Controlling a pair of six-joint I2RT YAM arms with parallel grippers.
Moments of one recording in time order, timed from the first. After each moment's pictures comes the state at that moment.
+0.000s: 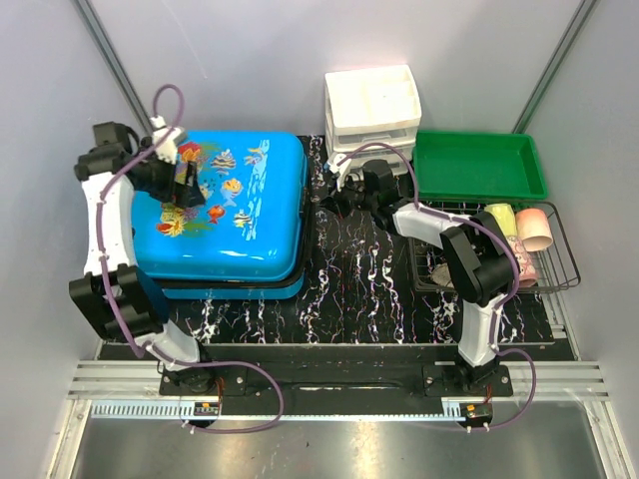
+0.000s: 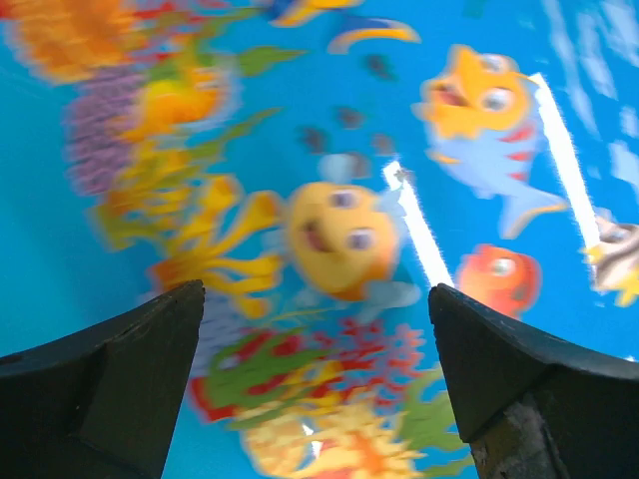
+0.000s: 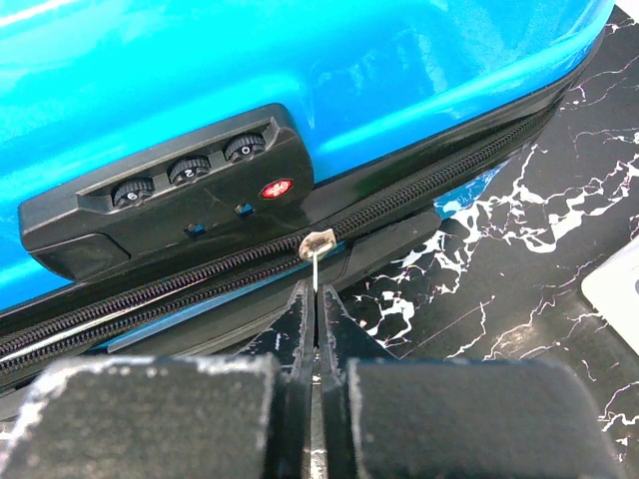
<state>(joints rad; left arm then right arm) 0.35 1.65 1.73 -1.13 0.64 0.58 0.50 1.95 1.26 0.35 -0.59 -0.17</state>
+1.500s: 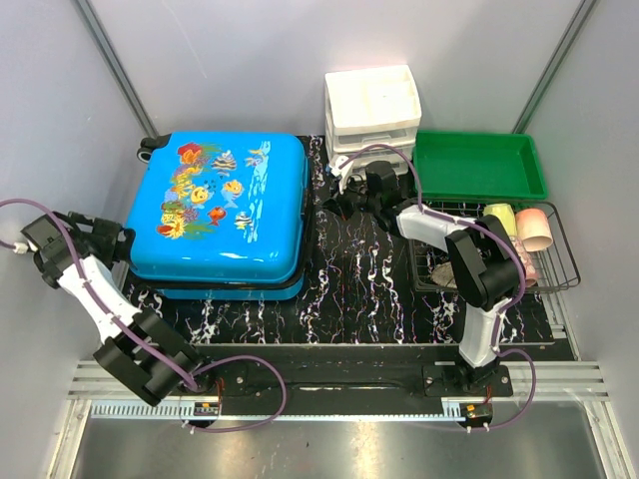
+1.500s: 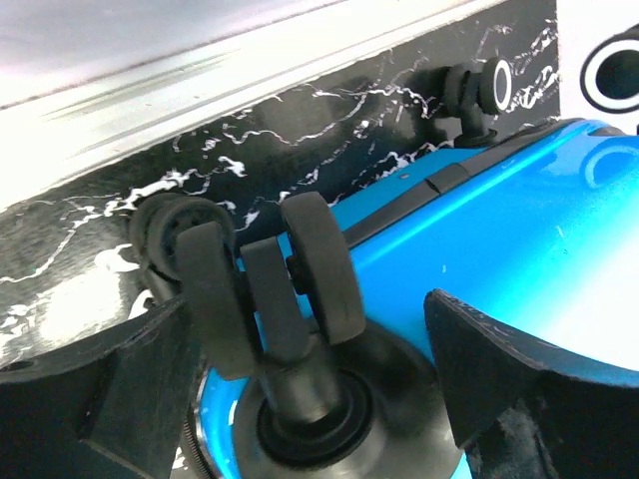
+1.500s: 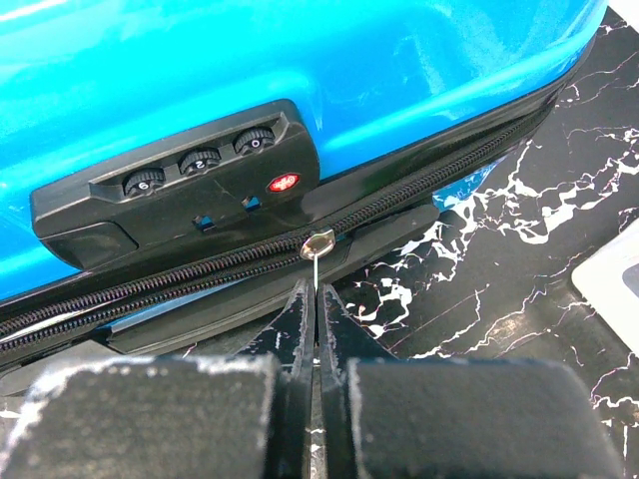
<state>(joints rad) 0.85 1.20 1.03 -0.61 0.25 -0.63 0.50 1.90 1.22 0.33 -0.60 -0.21</state>
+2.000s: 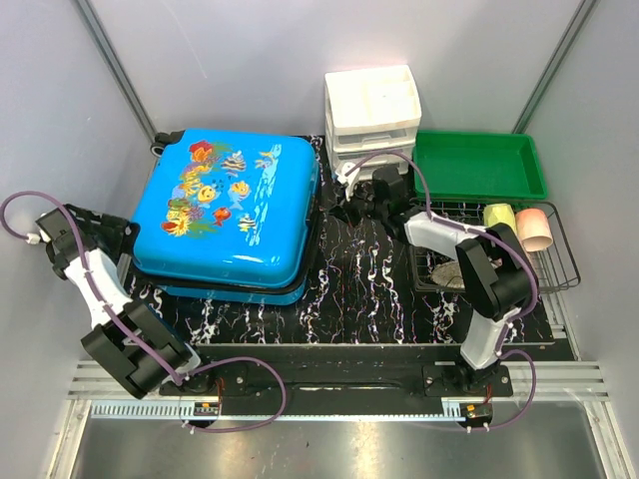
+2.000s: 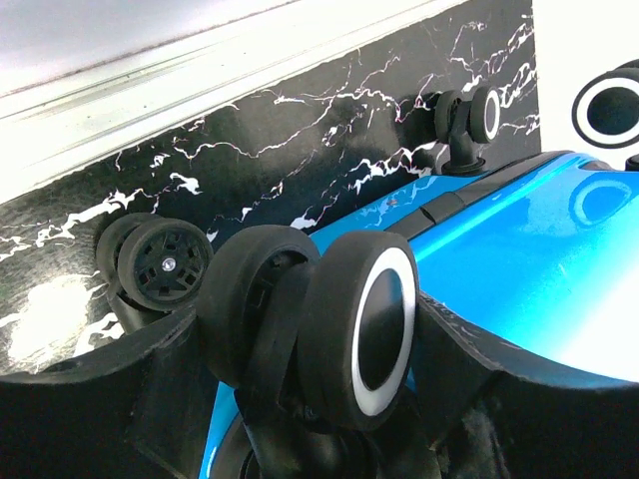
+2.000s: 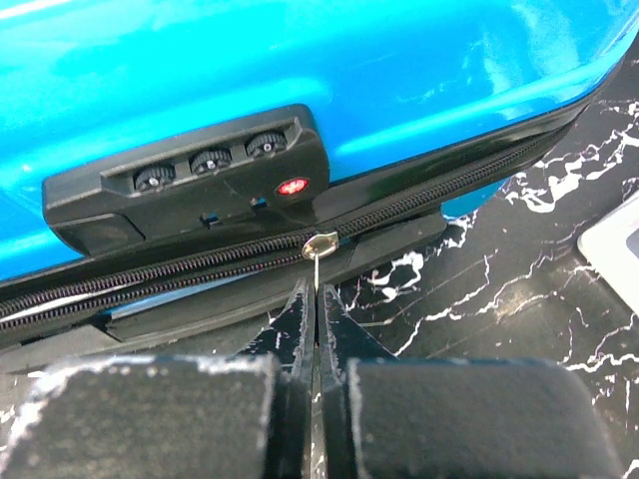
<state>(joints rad) 0.76 1.27 0.99 -0.45 0.23 -0.72 0.49 1.83 1.13 0.32 -0.59 -0.22</state>
